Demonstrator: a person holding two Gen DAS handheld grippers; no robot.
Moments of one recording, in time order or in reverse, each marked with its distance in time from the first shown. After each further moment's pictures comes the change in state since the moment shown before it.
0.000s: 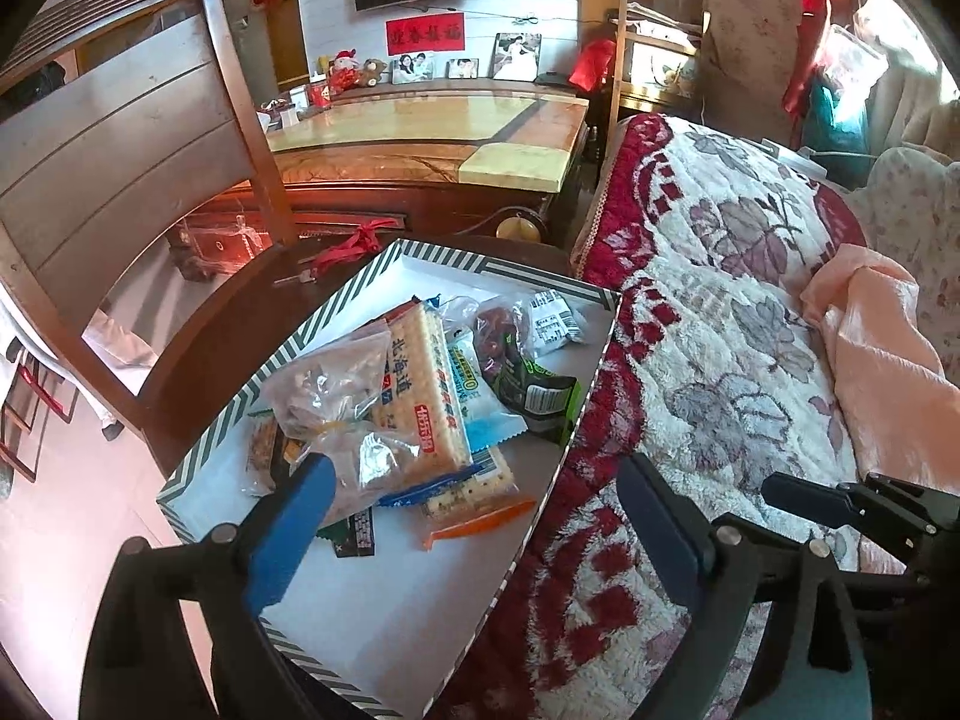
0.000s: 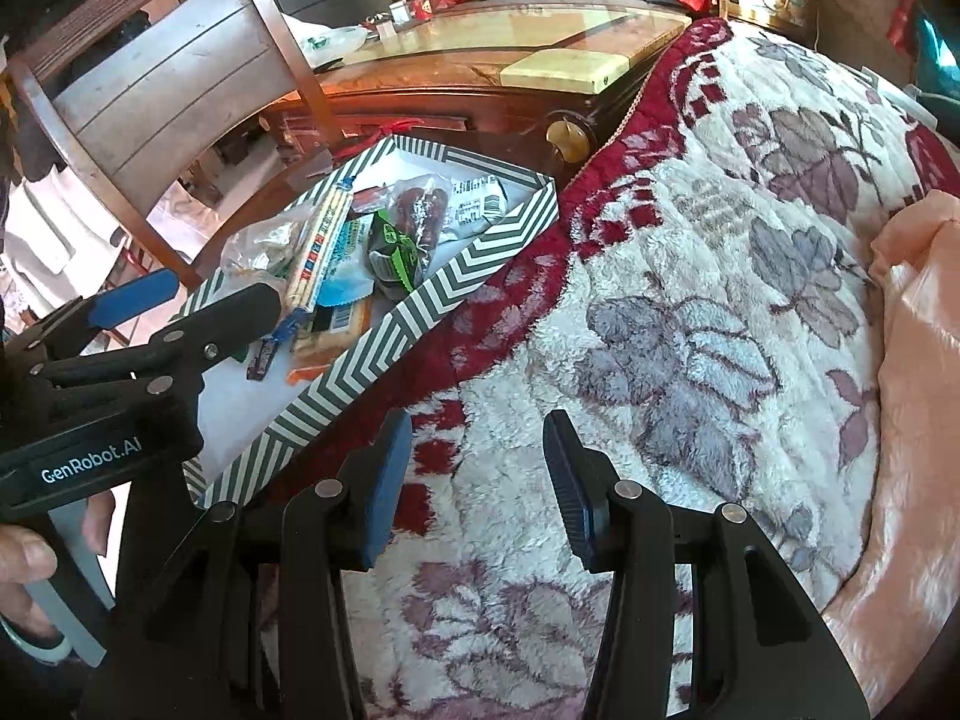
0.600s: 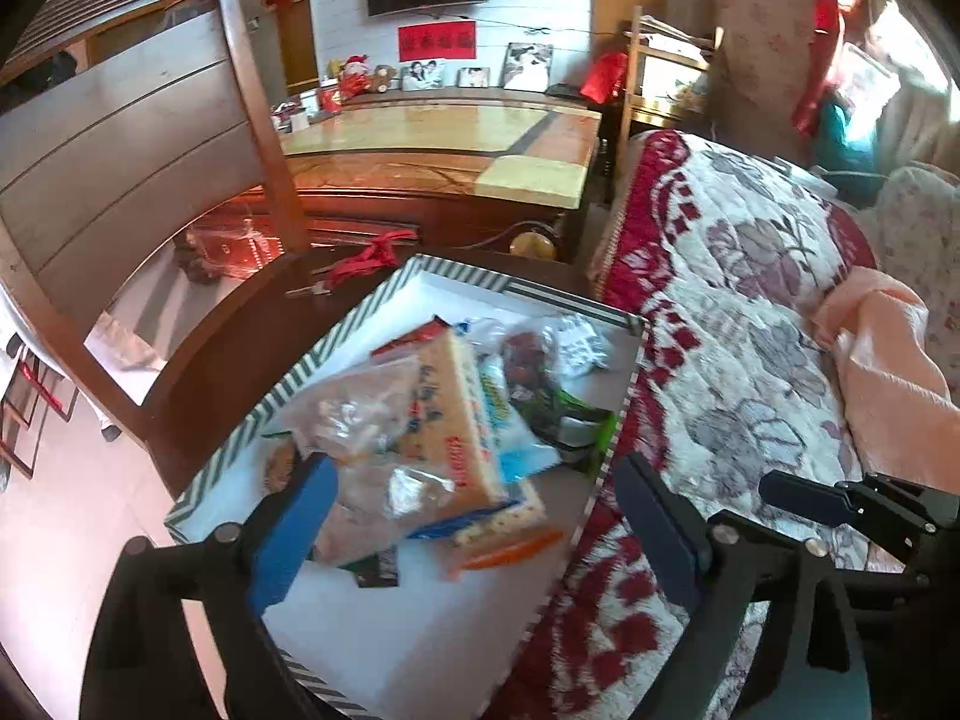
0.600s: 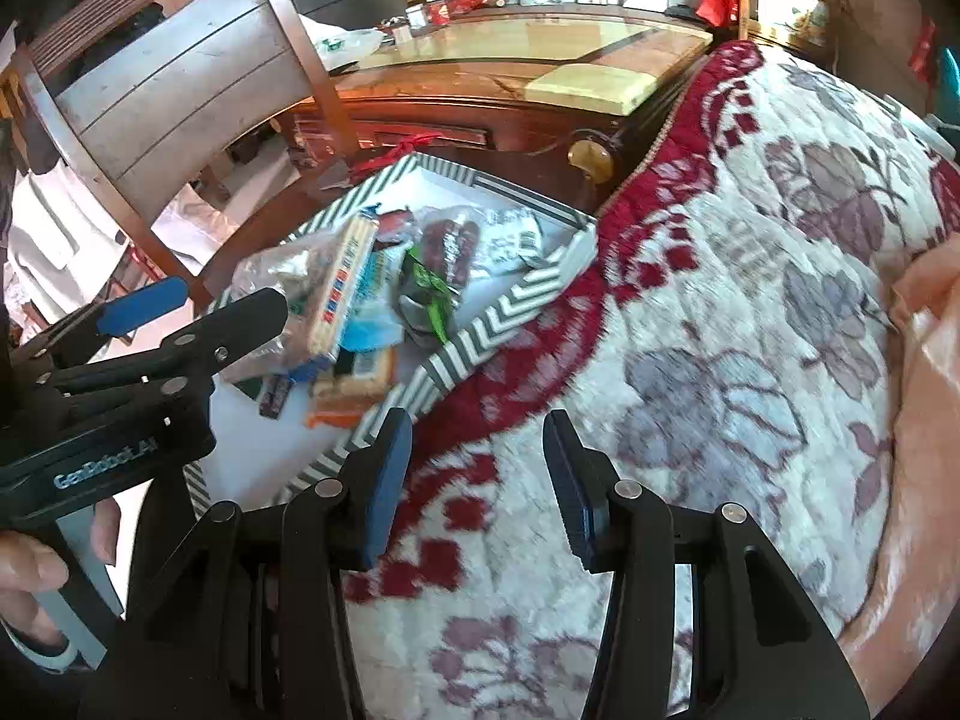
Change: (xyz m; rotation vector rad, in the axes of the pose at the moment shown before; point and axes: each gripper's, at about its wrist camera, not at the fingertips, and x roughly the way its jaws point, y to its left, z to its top) left arm 0.008 0.016 0.011 -0.016 -0.019 -0.002; right arm 0.013 0.014 0.020 -0.023 -0.015 -0.006
